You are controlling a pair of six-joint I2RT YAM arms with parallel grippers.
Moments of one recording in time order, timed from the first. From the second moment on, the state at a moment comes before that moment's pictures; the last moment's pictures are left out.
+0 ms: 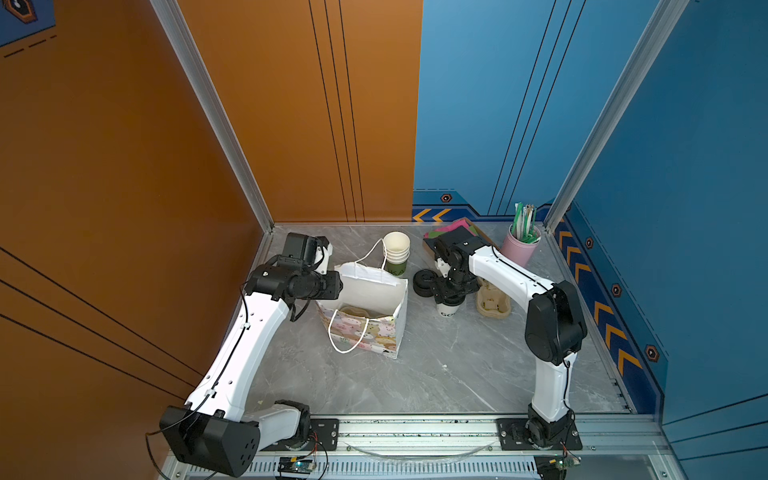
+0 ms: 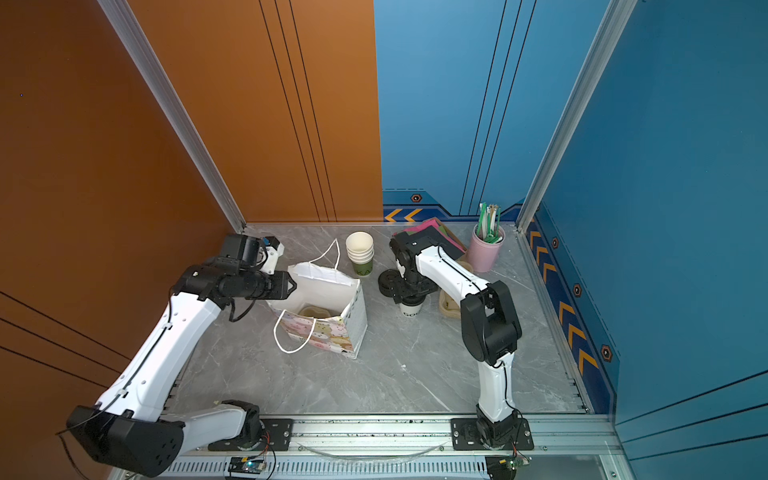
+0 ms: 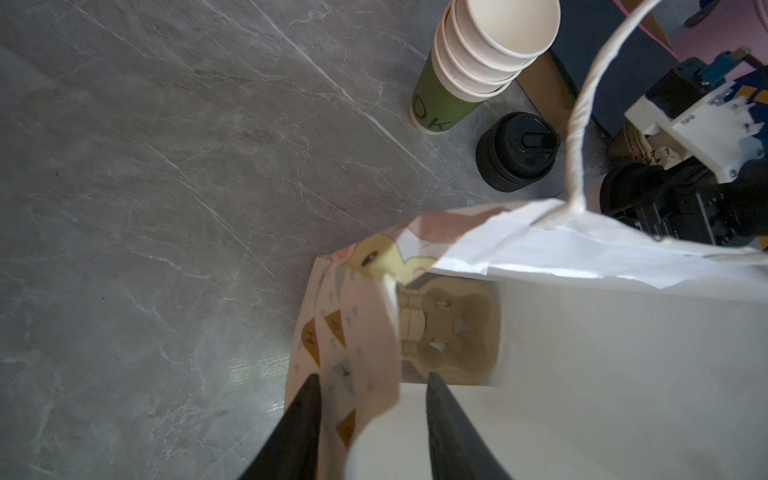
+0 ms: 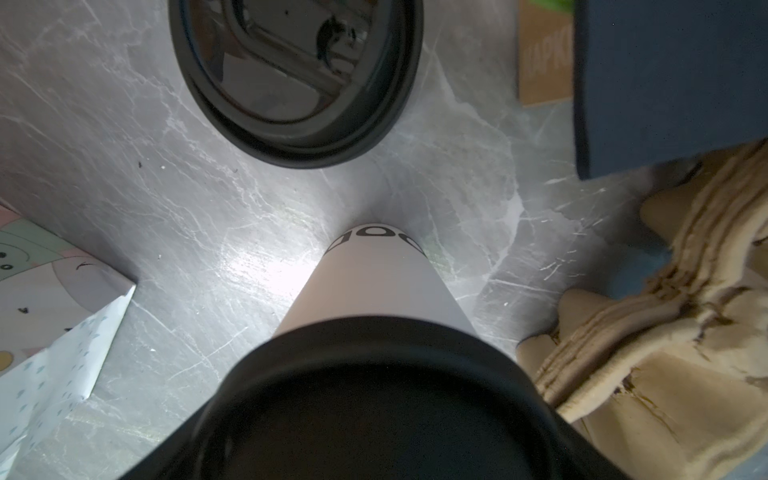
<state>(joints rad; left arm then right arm) -0.20 1.23 1.33 -1.05 0.14 -0.19 0.51 1.97 1.67 -1.14 0.02 0.15</state>
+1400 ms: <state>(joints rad) -0.14 1.17 1.34 -1.04 0.13 -0.18 0.55 1.69 1.88 -1.31 0.02 0.15</state>
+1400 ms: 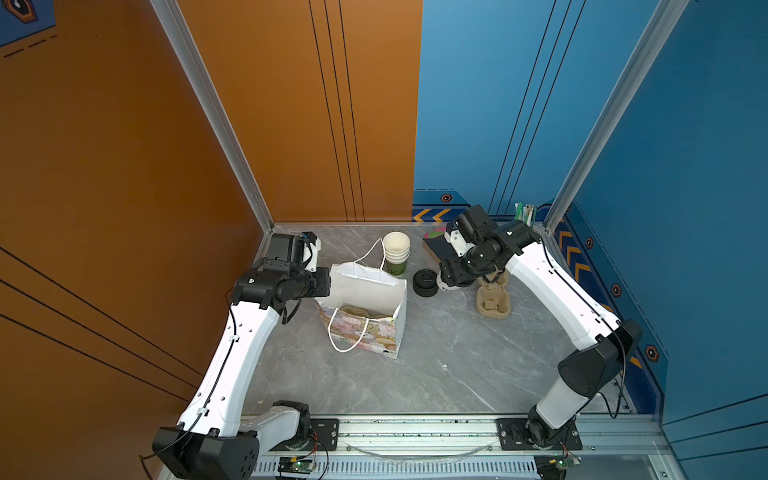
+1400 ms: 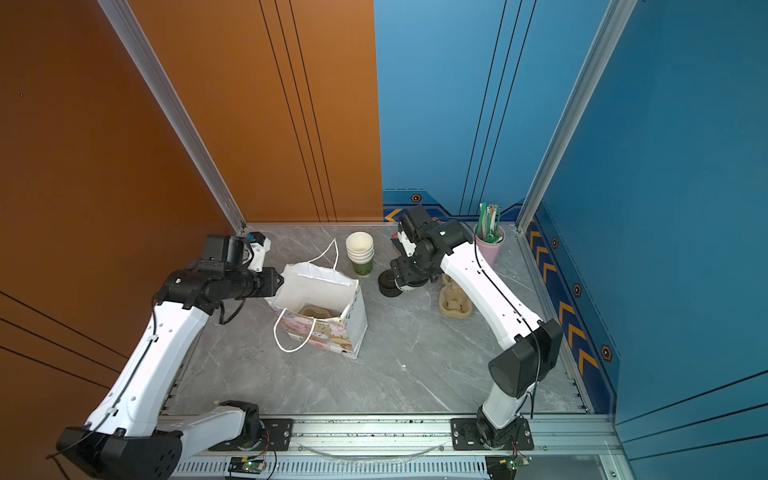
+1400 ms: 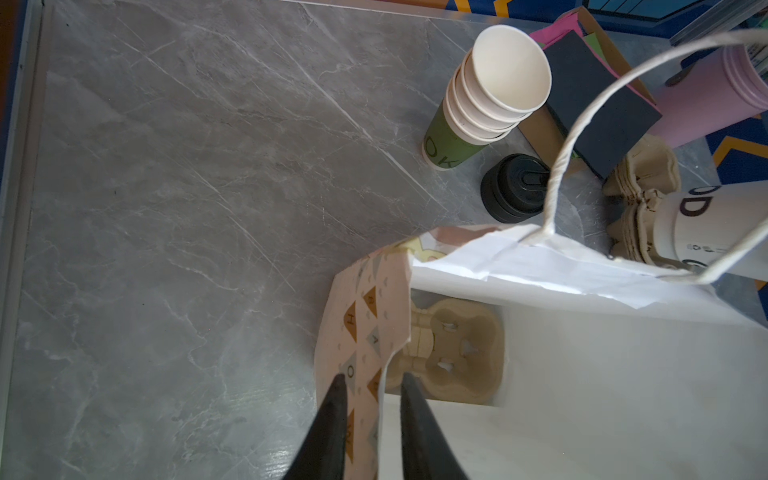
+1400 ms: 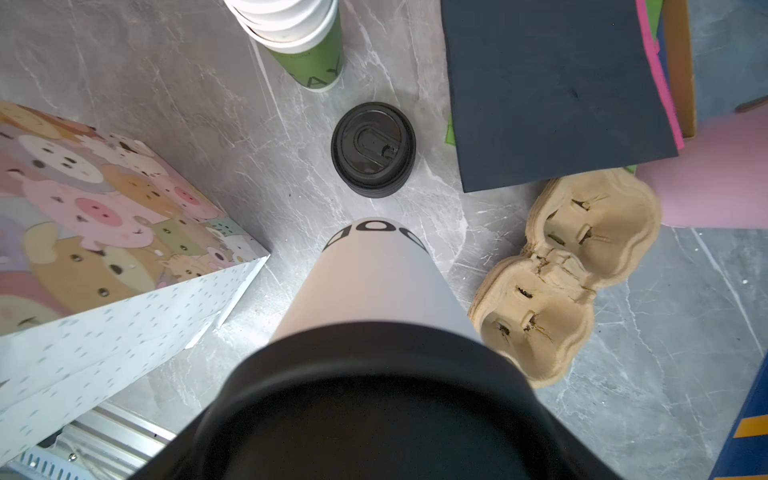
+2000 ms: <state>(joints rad) -0.16 1.20 1.34 -1.02 0.16 -0.18 0.64 1.69 2.08 -1.42 0.01 0.15</state>
